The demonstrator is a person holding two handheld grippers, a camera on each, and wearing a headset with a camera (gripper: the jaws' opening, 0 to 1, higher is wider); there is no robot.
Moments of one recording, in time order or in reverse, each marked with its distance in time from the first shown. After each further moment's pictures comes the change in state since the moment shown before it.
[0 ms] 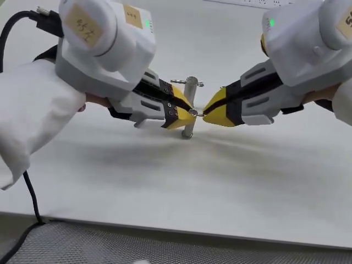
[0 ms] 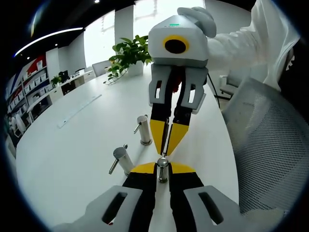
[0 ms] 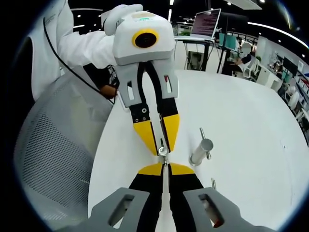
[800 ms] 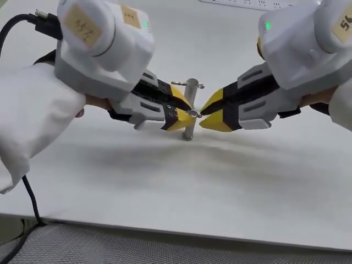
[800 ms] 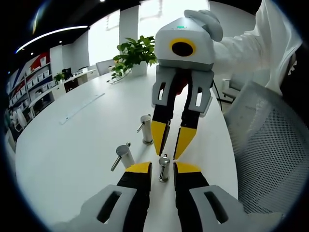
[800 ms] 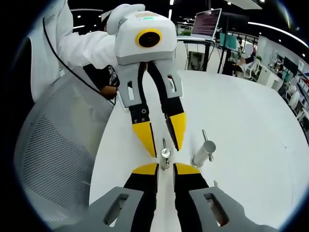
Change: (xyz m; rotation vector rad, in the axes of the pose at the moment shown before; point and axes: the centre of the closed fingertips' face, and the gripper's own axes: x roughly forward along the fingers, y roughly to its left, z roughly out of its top) left arm -0.003 0.003 -0.001 -0.038 -0.013 0.018; right arm 0.002 0.005 0.003 0.001 -0.001 0.010
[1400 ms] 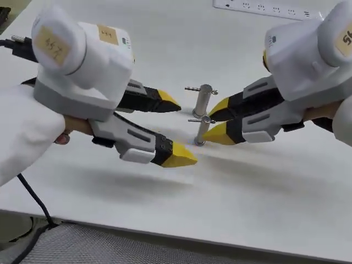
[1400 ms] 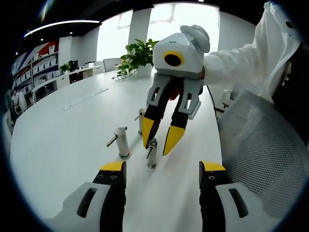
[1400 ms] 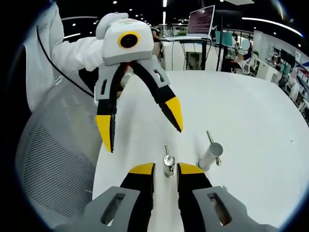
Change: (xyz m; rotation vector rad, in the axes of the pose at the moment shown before) left arm -0.028 -0.017 -0.020 -0.120 -0.048 -0.003; right arm 0.017 -0.001 0.004 0.070 -0.027 0.019
